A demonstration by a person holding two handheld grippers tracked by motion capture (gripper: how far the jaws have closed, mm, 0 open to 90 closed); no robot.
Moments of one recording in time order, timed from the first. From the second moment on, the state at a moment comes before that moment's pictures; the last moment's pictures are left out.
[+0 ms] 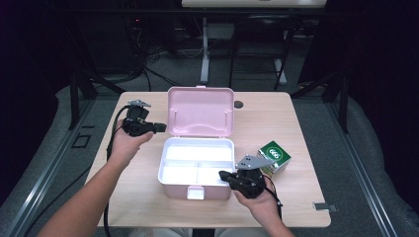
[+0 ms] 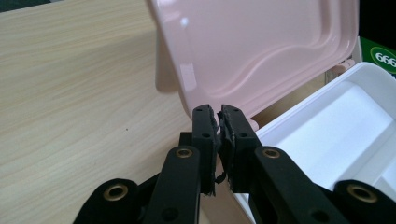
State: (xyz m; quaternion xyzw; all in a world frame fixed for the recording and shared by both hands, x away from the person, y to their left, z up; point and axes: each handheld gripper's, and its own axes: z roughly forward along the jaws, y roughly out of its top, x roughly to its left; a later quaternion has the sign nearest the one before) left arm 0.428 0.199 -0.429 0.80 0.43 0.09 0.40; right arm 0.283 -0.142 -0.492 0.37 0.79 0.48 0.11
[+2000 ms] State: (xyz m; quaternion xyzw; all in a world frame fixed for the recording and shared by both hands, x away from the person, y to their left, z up) left arm 0.393 0.188 -0.393 0.91 0.27 0.09 0.29; right arm 0.287 -0.190 -0.475 0.41 0.76 0.49 0.14
